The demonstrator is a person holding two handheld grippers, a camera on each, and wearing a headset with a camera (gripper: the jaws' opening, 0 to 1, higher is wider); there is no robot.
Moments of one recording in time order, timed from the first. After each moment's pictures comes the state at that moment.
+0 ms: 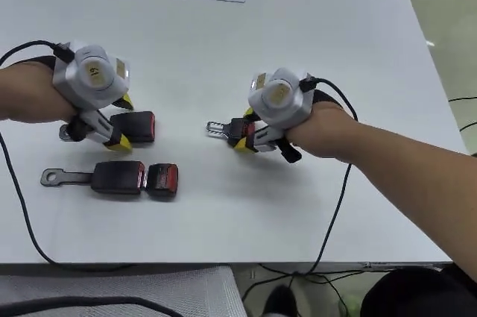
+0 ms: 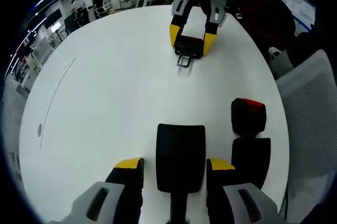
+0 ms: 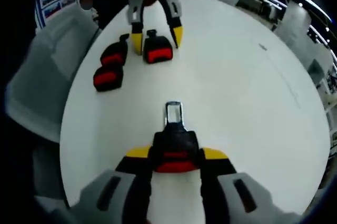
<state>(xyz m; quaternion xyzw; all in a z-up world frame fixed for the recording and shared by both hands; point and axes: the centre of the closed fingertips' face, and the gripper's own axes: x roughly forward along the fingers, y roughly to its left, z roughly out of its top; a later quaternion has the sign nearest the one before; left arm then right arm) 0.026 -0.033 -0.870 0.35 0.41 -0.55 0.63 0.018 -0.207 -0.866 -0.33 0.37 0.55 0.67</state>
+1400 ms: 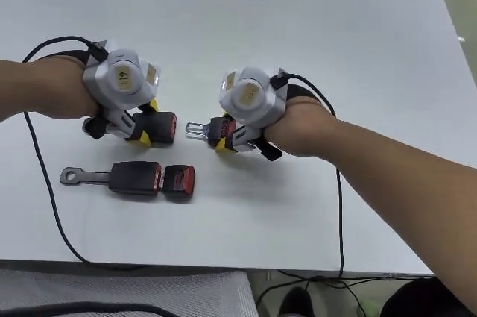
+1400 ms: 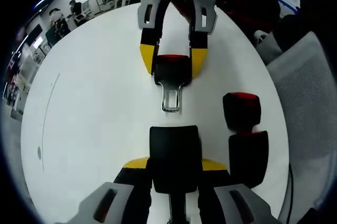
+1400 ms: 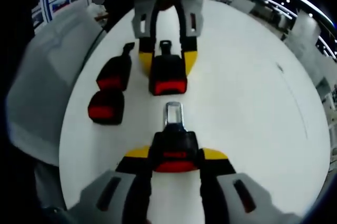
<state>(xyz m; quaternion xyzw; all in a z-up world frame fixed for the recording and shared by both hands) 0.011 -0.045 -0.860 0.40 0.40 -0.59 0.58 0.020 -0.138 -0.867 -0.35 0.35 0.58 0.64</state>
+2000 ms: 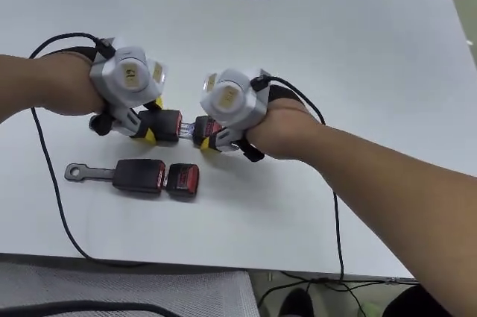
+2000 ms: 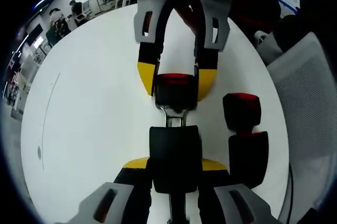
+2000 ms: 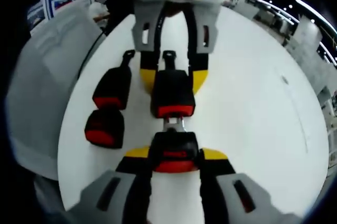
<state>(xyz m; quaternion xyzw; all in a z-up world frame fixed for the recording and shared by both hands) 0.024 -0.041 -0.872 0.40 0.40 -0.59 0.58 0.016 -0.105 -0.865 -0.35 0.33 0.59 0.65</state>
